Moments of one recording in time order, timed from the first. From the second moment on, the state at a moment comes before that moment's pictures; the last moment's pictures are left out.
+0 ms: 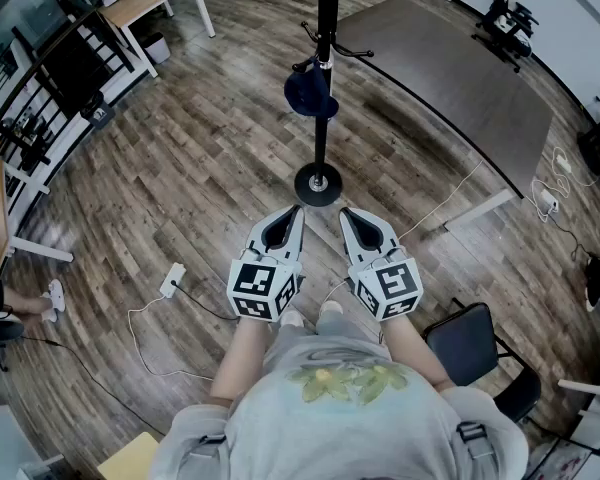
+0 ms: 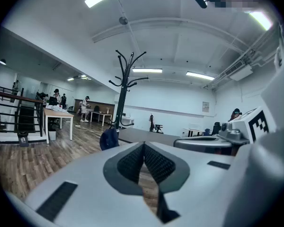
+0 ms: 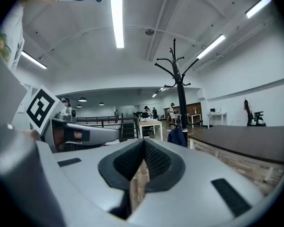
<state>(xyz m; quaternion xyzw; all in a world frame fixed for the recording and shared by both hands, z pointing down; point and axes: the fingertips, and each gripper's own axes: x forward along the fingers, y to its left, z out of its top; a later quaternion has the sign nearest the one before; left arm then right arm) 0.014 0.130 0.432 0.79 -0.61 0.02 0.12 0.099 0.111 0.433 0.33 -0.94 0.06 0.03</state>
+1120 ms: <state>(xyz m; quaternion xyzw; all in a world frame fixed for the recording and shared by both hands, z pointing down) -0.003 0.044 0.459 0.75 -0.65 0.03 0.12 0.103 0.015 0.472 0.29 -0.95 0.08 0.07</state>
